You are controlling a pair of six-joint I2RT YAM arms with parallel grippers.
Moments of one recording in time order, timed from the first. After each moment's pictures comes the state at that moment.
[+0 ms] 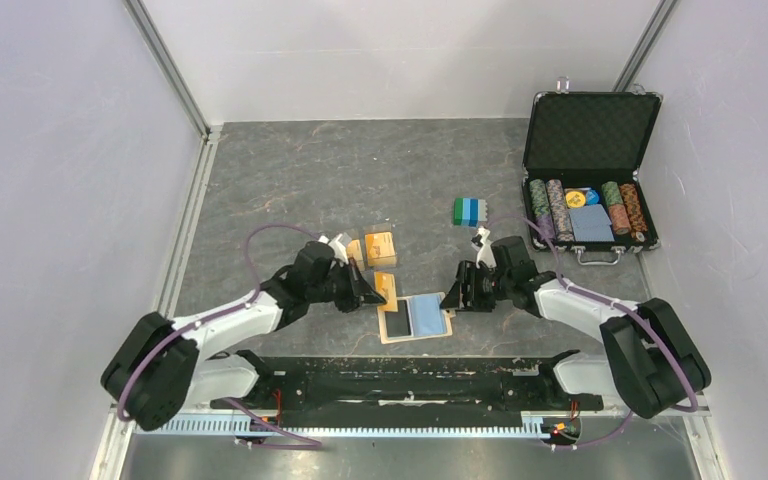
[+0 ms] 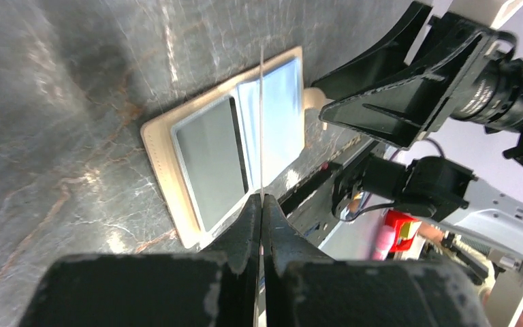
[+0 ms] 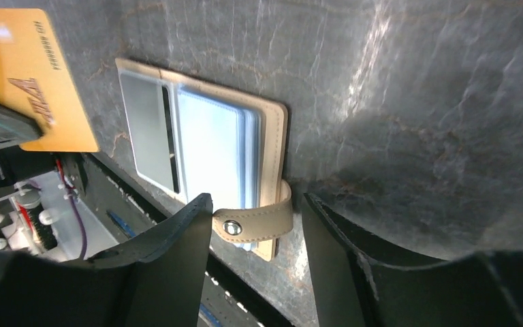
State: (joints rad) left arm -0.62 1.15 0.44 0.07 0.40 -0.96; right arm 0.42 1.29 0.45 -0.07 -0.50 0.53
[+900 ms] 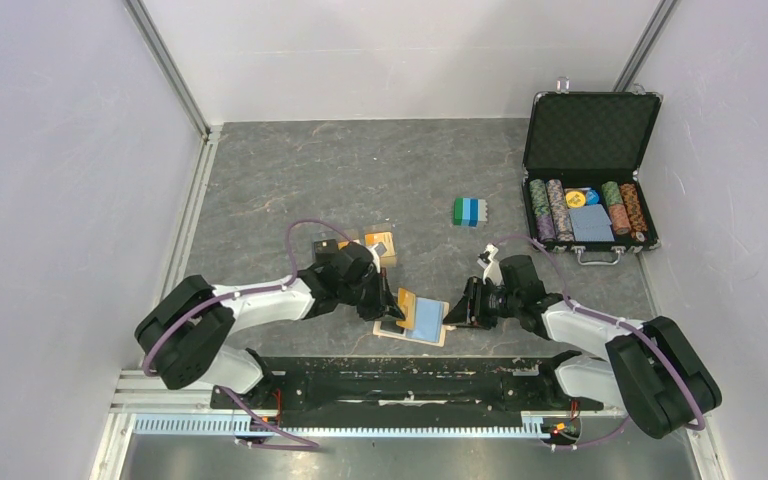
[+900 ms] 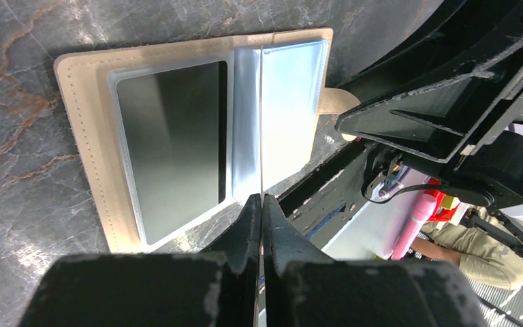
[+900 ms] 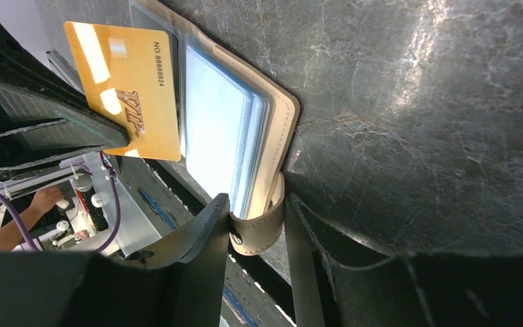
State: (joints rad) left arm -0.82 1.42 0.59 0.01 0.37 -0.95; right arm 0.42 1.19 0.25 0.09 -0.61 0.69
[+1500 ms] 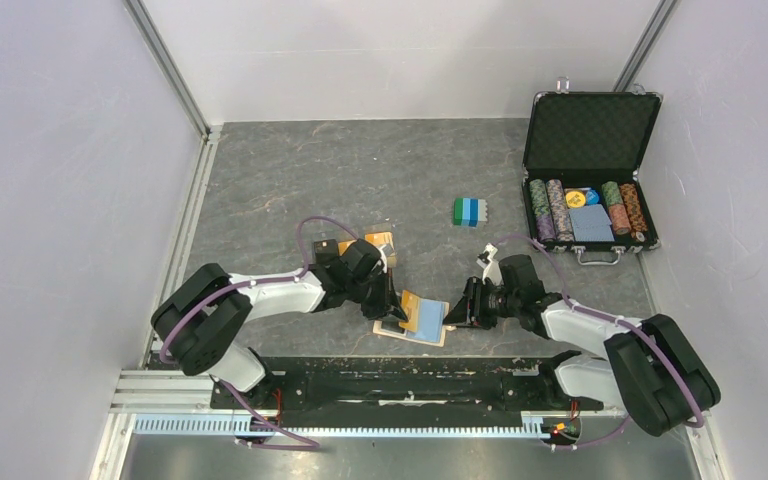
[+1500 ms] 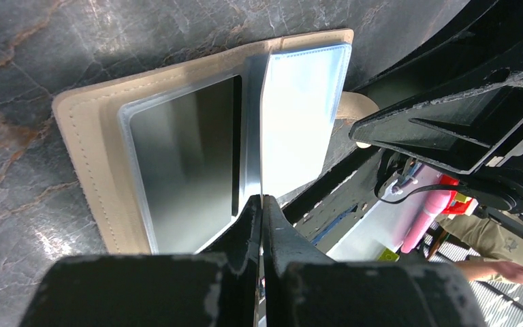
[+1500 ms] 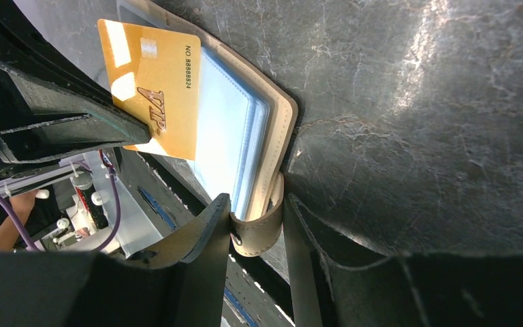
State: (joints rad) left arm -0.82 1.52 0.66 -0.03 0.40 -0.91; right arm 0.41 1.20 0.25 0.09 -0.62 0.68
